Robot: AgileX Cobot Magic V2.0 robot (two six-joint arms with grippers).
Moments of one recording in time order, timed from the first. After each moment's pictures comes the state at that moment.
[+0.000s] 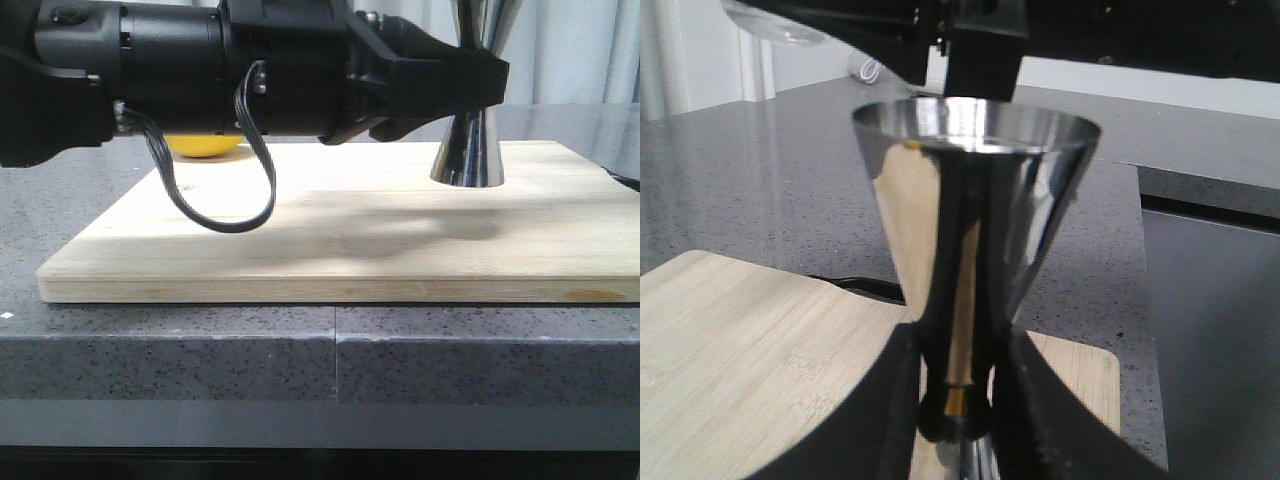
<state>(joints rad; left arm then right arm) -0.71 1.78 -0.91 0.86 -0.94 -0.62 0.16 1.27 -0.67 -0.13 -0.64 -0.21</state>
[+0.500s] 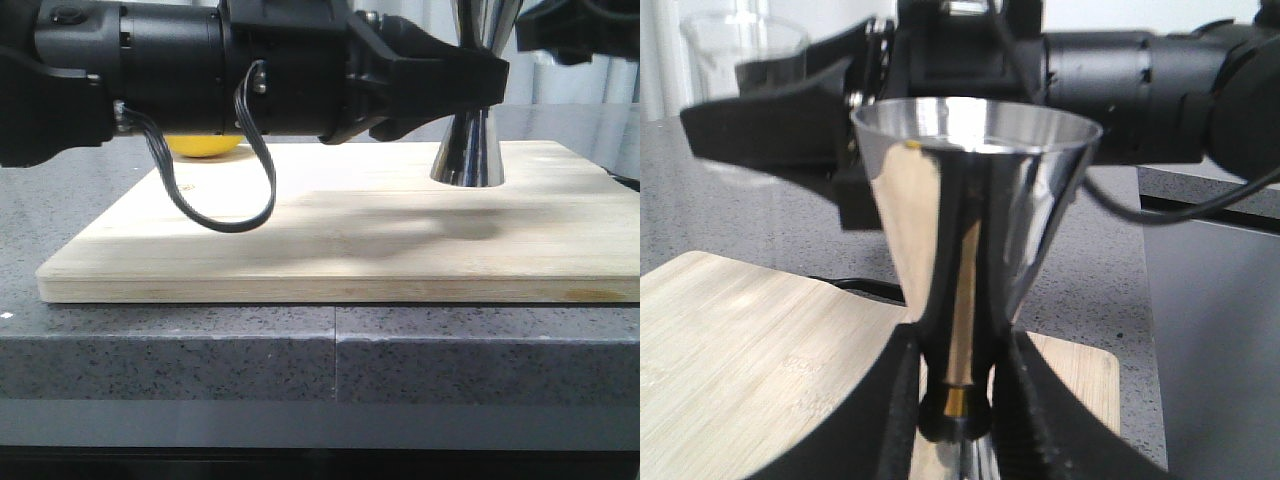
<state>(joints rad) -0.71 1.78 -0.91 0.86 -0.94 -0.62 0.16 1.45 -0.67 0.00 -0.66 -0.21</state>
